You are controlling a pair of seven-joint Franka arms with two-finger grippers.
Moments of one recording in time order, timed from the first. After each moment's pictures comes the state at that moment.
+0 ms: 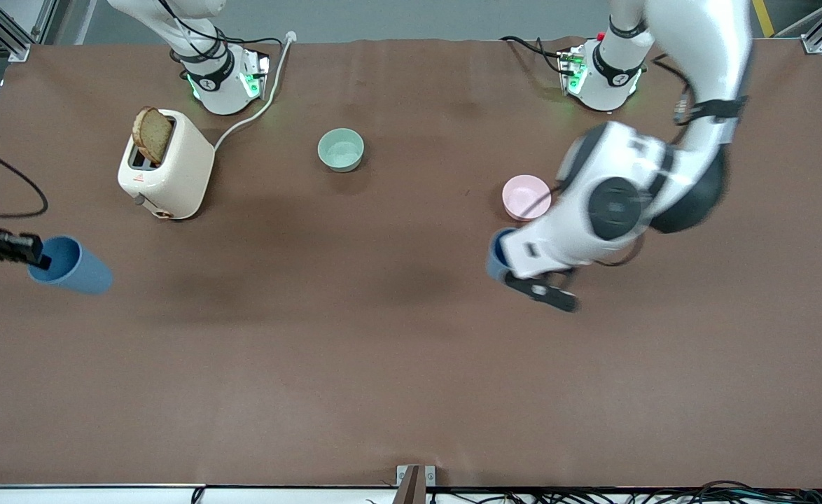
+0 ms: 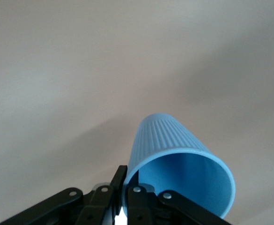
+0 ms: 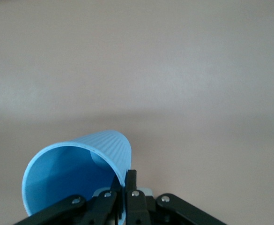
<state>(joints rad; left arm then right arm) -0.43 0.53 -0.14 -1.41 -0.04 1.81 -0.04 -0.06 0.11 -0.08 -1.62 0.07 1.77 -0.09</state>
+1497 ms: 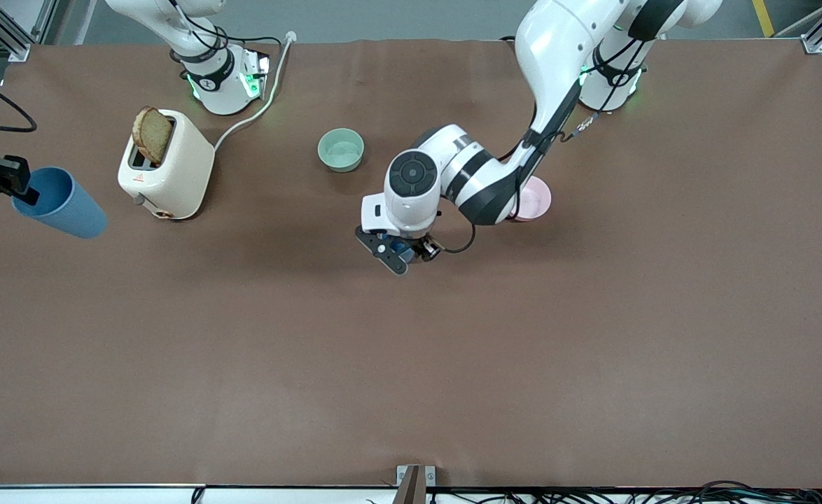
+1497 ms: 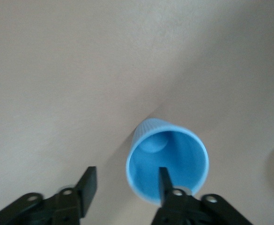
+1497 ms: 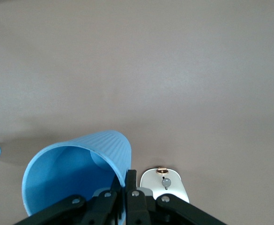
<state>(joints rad) -0.70 0.72 -0.13 -1.31 0.01 2.01 -0.04 -0.01 -0.04 -0.08 -1.61 0.04 1.62 -0.02</state>
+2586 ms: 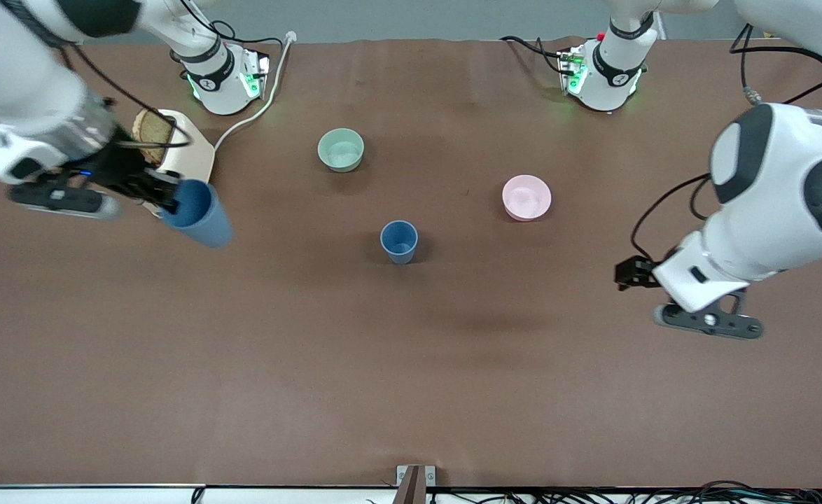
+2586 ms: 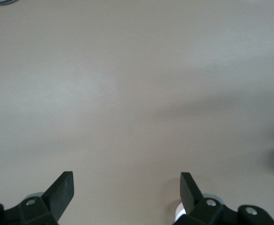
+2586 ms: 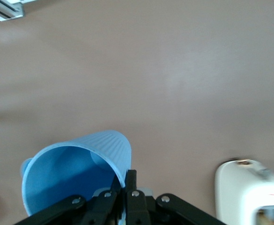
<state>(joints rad) -0.14 0.44 -0.08 -1.26 0.02 1.70 -0.04 0.38 0.04 -0.06 -1.63 0.06 1.75 0.52</state>
